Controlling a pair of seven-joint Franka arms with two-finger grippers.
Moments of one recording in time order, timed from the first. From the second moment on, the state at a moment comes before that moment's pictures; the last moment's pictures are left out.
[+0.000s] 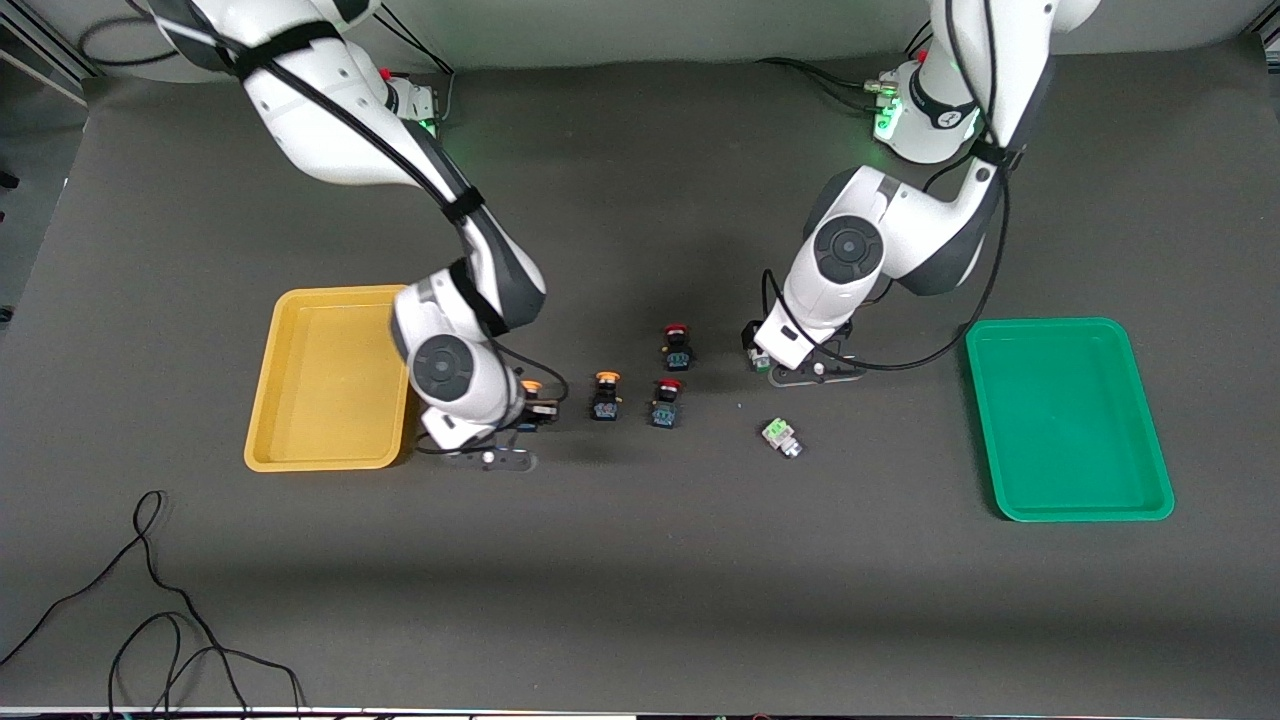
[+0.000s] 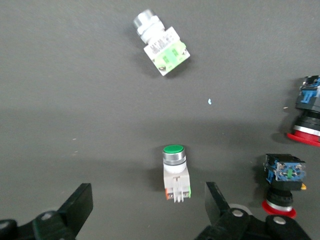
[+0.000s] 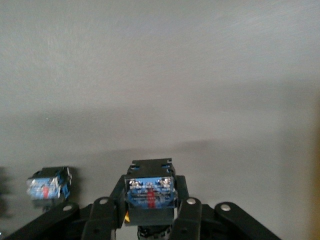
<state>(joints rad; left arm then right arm) -0.43 0.34 -0.14 -2.06 -0.01 2.35 -0.65 0.50 0.58 -0.07 -1.64 0.10 2.12 0.53</state>
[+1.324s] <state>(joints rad) -0.50 0.46 -0.14 -2.14 -0.01 2.60 -0.74 0.50 0.37 -0.49 -2.12 0.10 2.31 -0.15</state>
